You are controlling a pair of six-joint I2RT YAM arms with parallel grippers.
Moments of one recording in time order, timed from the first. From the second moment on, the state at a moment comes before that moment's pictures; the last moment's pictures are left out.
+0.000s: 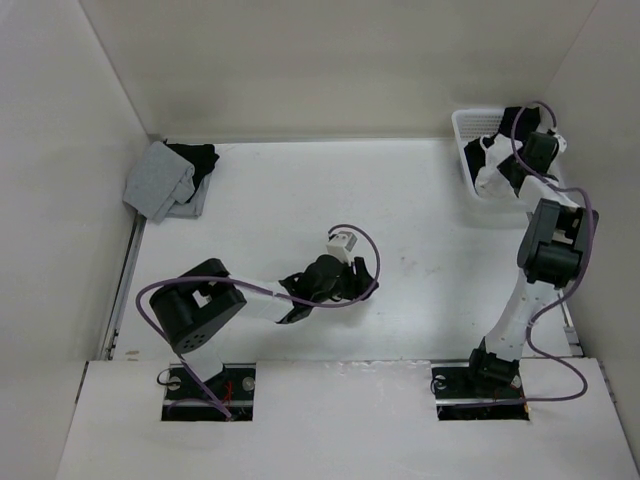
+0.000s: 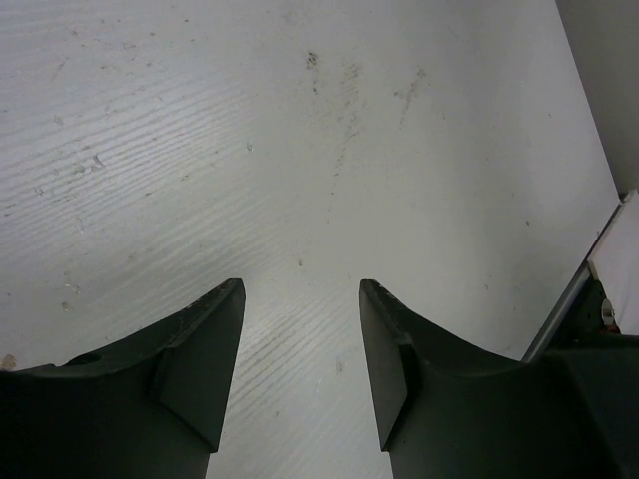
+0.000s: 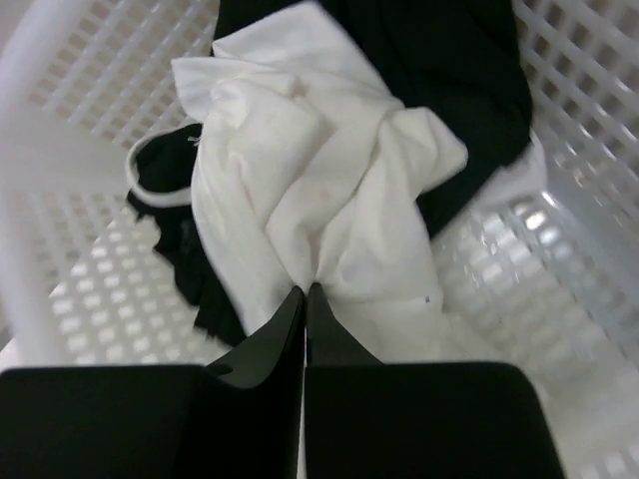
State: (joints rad) left arm -0.99 1.68 0.62 0.64 -0.07 -0.72; right arm -0.32 2.13 1.60 0.03 0.02 0.54
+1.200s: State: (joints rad) left arm -0.45 1.03 0.30 0.33 -0.06 -0.80; right arm 0.58 1.17 0.67 0.15 0.16 0.82
